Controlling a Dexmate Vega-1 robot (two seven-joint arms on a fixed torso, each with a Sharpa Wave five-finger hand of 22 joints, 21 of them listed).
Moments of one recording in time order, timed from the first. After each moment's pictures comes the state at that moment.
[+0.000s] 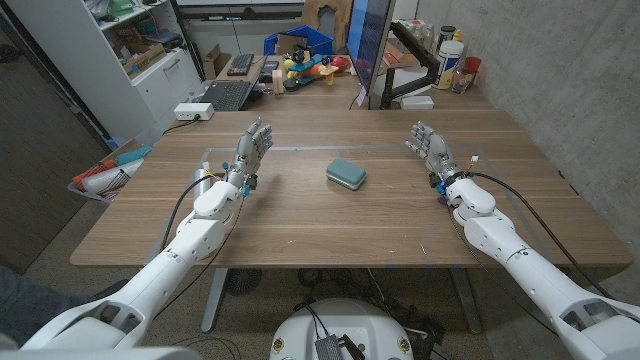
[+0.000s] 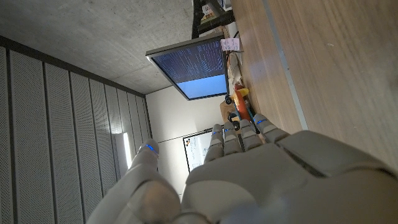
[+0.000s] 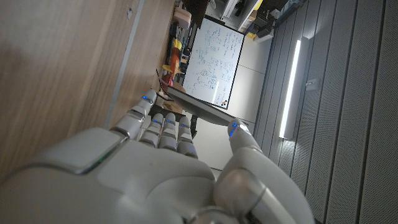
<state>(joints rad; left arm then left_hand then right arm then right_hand) 0.86 0.46 0.29 -1.31 -0.59 -0.26 -0.06 0.09 -0.07 0.51 -0.06 0.22 0.08 0.09 0.18 0.17 0.04 0.06 0.20 0.19 0.00 0.07 0.18 0.18 -0.04 0.06 0.26 0.17 -0.86 -0.46 -0.30 -1.31 0.59 0.27 0.06 0.18 0.04 0.52 -0.11 0.19 0.13 0.09 0.21 0.19 0.10 0.10 0.22 0.19 0.03 0.03 0.20 0.27 0.30 -0.01 0.19 0.17</state>
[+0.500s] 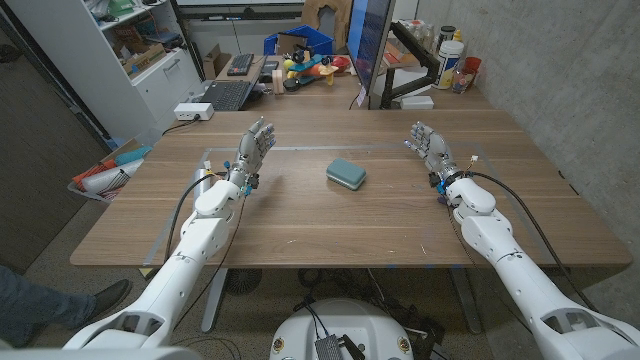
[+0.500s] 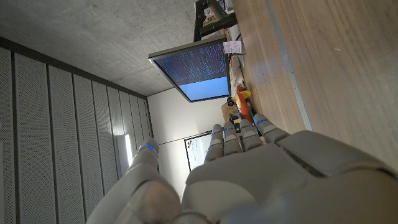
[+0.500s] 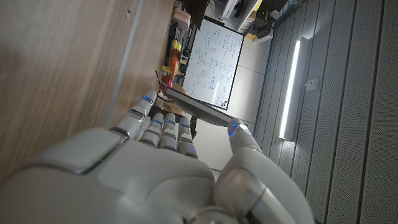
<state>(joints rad) 0.90 0.29 0.09 -1.33 -0.40 -0.18 -0.18 0.09 -0.07 0.51 -0.06 0.22 0.08 0.09 0.18 0.17 0.04 0.06 0.20 0.19 -0.01 0.07 0.18 0.18 -0.04 0.06 0.26 0.17 -0.89 -0.32 -0.12 -1.32 0.43 0.19 0.17 0.18 0.04 0.52 -0.11 0.19 0.13 0.09 0.21 0.19 0.10 0.10 0.22 0.19 0.04 0.03 0.20 0.27 0.30 -0.01 0.19 0.17</state>
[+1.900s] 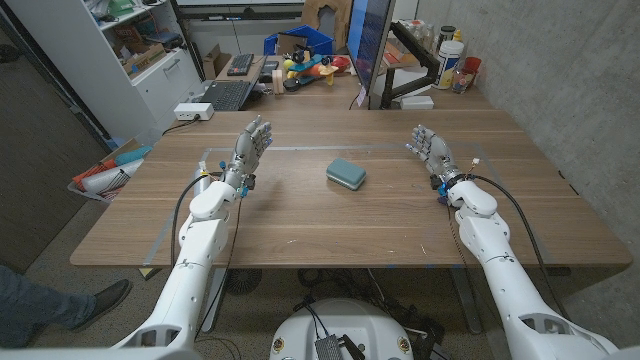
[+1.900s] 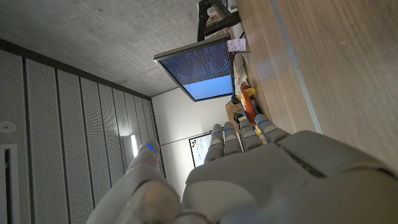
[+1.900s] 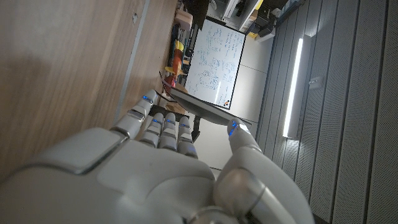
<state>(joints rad) 0.95 0.13 -0.10 -1.43 -0.21 -0.12 -0.31 0.09 -0.07 0.51 -0.06 0.22 0.08 0.09 0.18 0.17 0.04 0.06 0.20 0.19 -0.01 0.07 0.18 0.18 -0.05 0.08 0.25 0.17 -0.90 -0.15 0.07 -1.32 0.25 0.14 0.30 0.18 0.04 0.51 -0.11 0.19 0.14 0.08 0.21 0.19 0.11 0.09 0.22 0.19 0.04 0.03 0.20 0.26 0.30 -0.01 0.19 0.17</state>
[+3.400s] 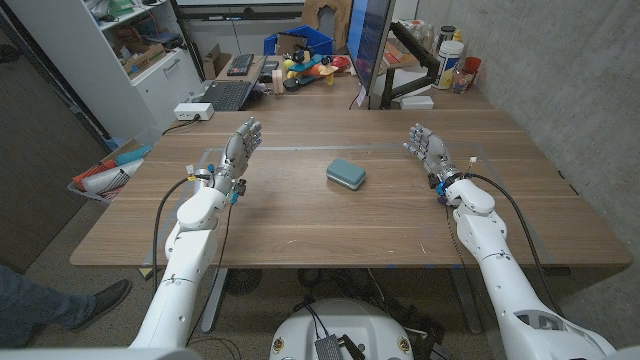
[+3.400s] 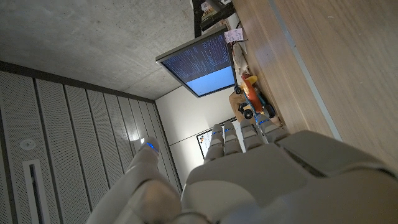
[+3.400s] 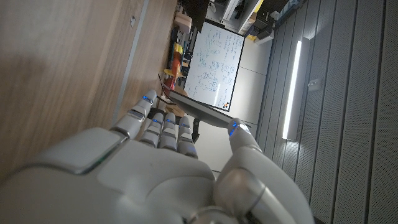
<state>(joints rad) 1.05 0.15 -0.14 -1.57 -0.12 -0.15 -0.28 0.10 -0.06 0.51 -0.07 0.22 0.08 0.09 0.18 0.17 0.04 0.06 0.20 0.19 -0.01 0.08 0.19 0.18 -0.05 0.09 0.23 0.17 -0.89 -0.13 0.08 -1.31 0.22 0.14 0.33 0.18 0.04 0.50 -0.12 0.19 0.14 0.08 0.21 0.19 0.11 0.10 0.21 0.19 0.04 0.03 0.20 0.25 0.30 -0.01 0.19 0.17</state>
